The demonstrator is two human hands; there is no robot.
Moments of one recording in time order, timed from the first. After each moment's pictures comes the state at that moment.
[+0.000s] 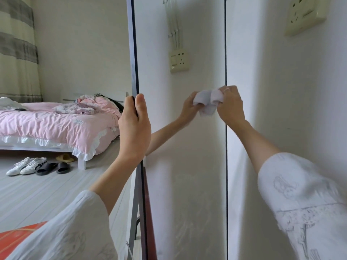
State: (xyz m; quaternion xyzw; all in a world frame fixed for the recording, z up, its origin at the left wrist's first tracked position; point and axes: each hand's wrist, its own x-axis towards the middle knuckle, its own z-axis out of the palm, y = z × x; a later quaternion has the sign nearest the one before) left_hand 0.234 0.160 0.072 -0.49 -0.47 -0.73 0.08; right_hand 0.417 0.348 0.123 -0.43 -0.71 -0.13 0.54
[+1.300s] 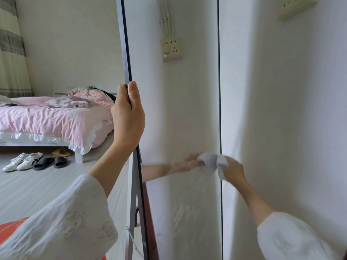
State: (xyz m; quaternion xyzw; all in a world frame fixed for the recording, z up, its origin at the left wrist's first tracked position) left_hand 0.230 0.159 0.072 -0.49 -0.48 -0.72 0.10; right_hand 0.473 0.338 -0.085 -0.60 -0.69 0.13 0.39
